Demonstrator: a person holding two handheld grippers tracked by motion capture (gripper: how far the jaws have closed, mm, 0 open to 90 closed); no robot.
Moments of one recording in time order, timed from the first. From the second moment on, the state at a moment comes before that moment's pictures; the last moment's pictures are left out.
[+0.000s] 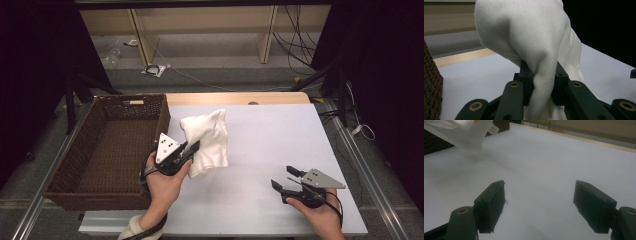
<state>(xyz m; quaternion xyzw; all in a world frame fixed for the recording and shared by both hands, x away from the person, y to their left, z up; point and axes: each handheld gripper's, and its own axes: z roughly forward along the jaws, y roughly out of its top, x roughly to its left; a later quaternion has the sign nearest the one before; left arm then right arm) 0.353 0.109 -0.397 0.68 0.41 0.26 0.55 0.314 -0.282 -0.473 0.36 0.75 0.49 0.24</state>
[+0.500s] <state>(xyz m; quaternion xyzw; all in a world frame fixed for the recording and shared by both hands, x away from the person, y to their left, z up) 0.353 0.115 -0.394 0.68 0.41 0.26 0.54 0.314 -0.281 -0.473 0.36 0.75 0.49 0.24</state>
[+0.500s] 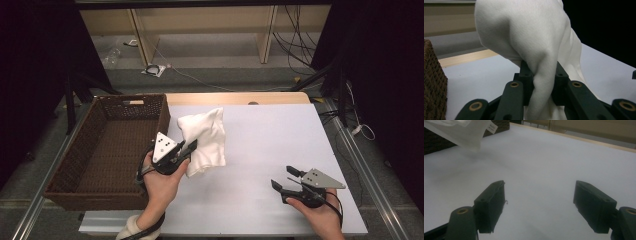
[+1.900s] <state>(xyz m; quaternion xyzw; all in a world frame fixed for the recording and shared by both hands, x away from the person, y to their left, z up) 0.355 0.129 -0.389 0.67 0.42 0.27 0.55 0.314 -0.281 -0.473 0.36 0.75 0.49 0.24</state>
